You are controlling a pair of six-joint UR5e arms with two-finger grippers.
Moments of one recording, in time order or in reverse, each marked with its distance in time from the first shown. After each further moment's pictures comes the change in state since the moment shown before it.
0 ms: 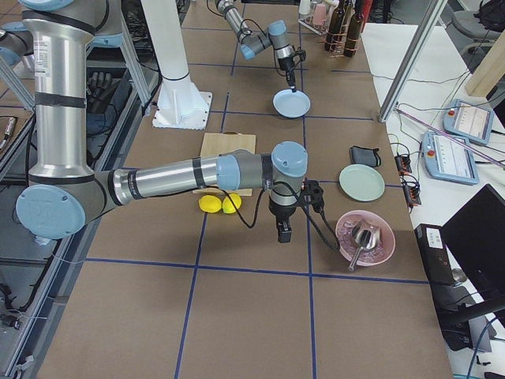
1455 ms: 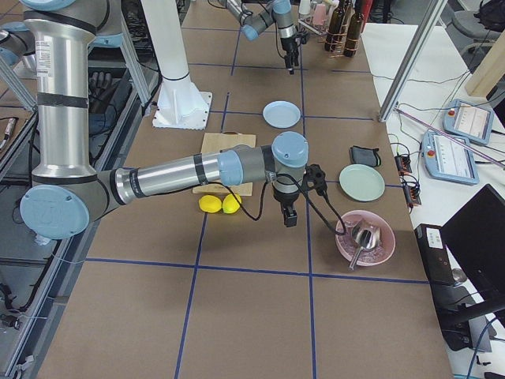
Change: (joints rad) left arm -0.188 0.155 -0.315 0.373 -0.163 0.412; right arm -0.031 0.011 0.022 0.127 0.109 0.004
